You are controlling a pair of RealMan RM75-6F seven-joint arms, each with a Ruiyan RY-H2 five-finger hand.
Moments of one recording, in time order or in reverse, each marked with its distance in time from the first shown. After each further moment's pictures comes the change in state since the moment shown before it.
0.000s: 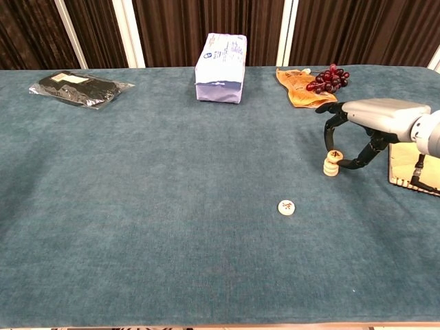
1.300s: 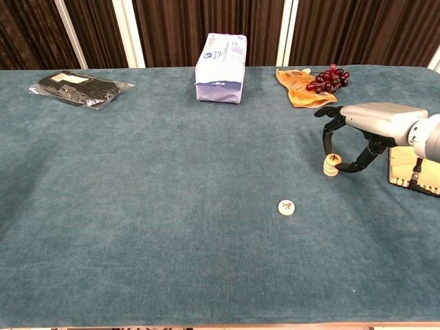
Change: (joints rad) left arm 0.000 -0.002 0.000 0.001 0.001 0.001 0.004; right arm 0.005 -0.015 -0.008 0.011 0.014 -0.002 -0.003
